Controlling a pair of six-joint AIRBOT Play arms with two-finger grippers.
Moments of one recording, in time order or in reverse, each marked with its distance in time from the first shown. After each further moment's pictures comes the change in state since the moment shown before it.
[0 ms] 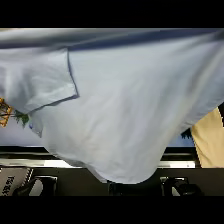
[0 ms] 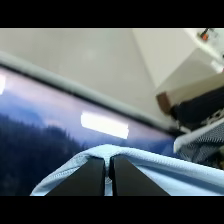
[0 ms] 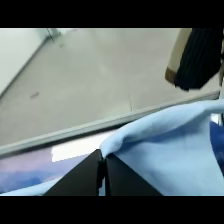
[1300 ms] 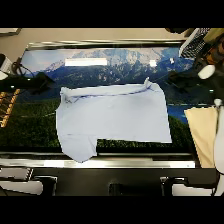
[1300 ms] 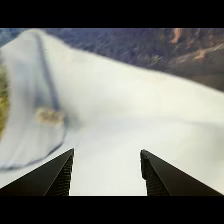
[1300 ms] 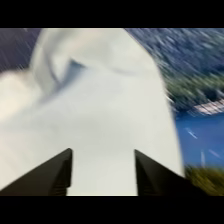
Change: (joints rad) left arm -0.174 -0.819 0.088 0.103 -0.072 0.100; right arm -0.277 -0.679 -0.011 0.439 0.303 -0.330
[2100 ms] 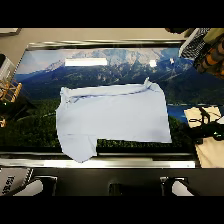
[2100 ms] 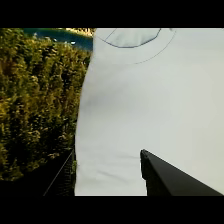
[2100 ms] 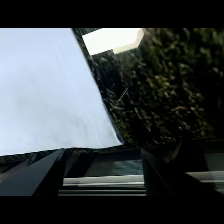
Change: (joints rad) left arm 0.164 0.365 -0.366 0.183 -0.179 -0.026; right arm -0.325 0.301 -0.738 0.043 0.163 -0.313
